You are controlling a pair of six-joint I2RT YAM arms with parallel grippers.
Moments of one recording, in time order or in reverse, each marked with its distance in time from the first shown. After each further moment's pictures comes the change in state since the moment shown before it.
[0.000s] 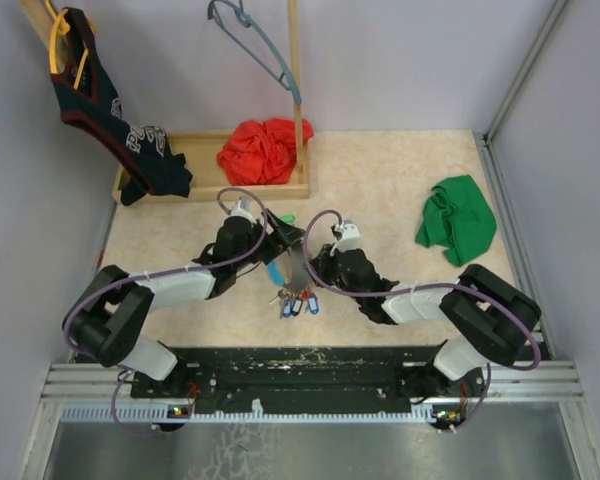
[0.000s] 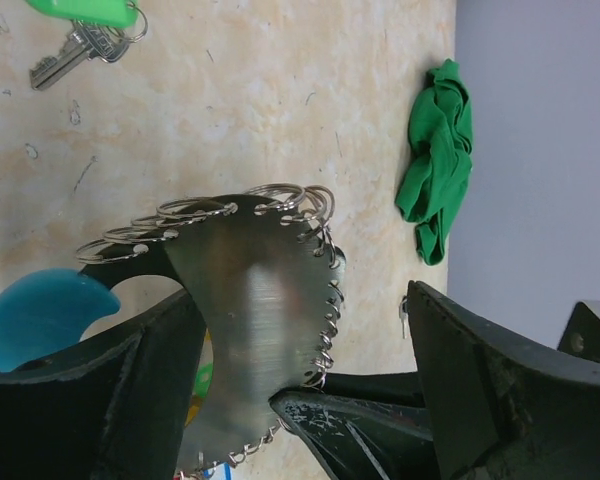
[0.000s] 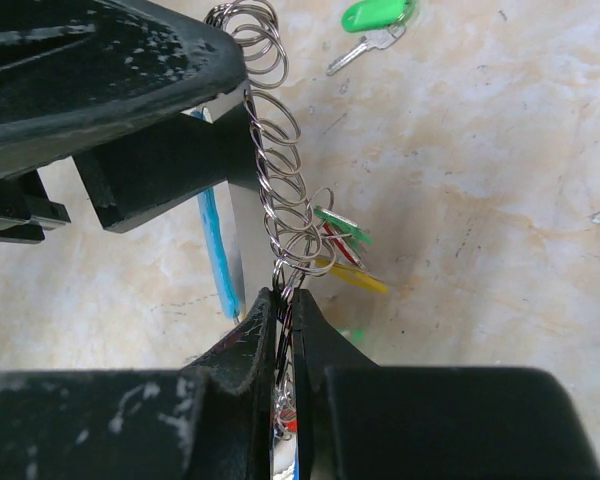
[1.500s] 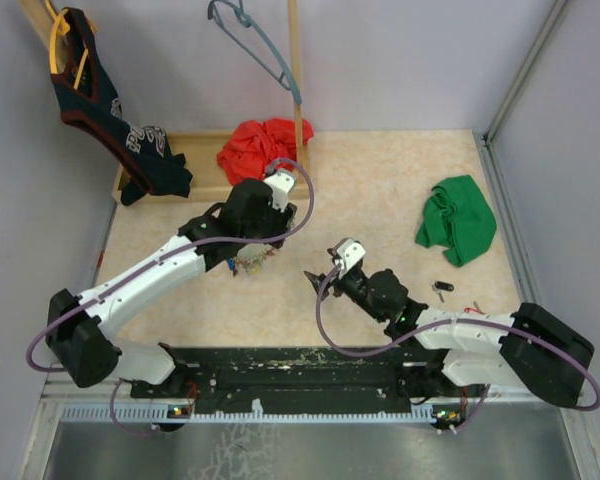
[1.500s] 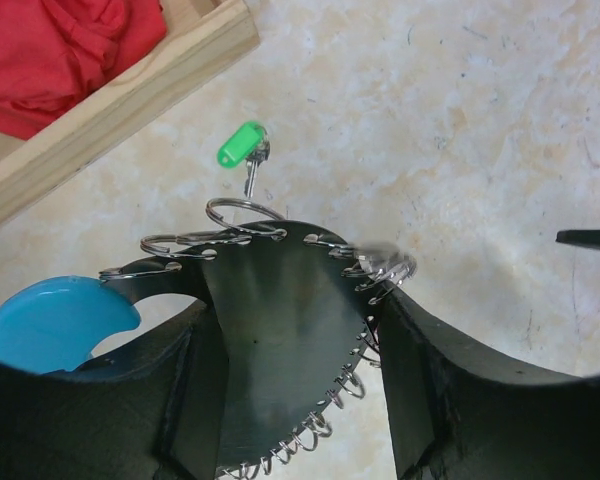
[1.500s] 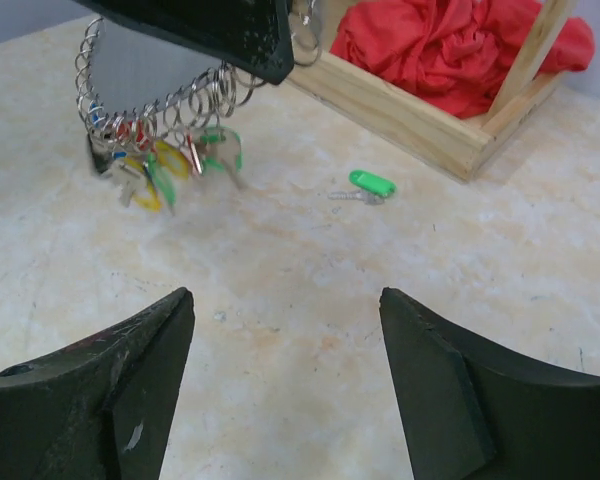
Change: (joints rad) left arm -0.134 -0.123 0.550 -0.908 -0.249 1.033; right arm 0.098 -0.362 -0.176 0.095 0.029 -0.644
